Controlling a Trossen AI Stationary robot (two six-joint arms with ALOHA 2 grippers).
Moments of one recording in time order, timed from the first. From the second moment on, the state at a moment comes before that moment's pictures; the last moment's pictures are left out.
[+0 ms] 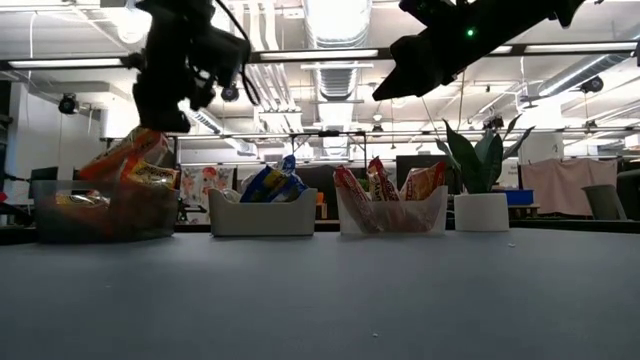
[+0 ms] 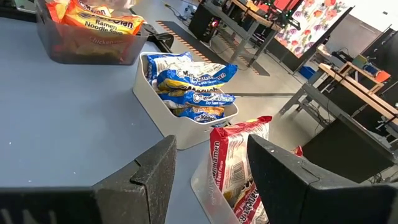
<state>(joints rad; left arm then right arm) 0.30 1.54 1.21 -1.56 -0.77 -0.63 0.19 1.39 0.76 0.21 0.88 -0.11</state>
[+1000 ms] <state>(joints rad) 0.28 1.51 1.22 -1.56 -0.74 -0.51 0.19 1.39 0.76 0.16 0.88 -0.08</state>
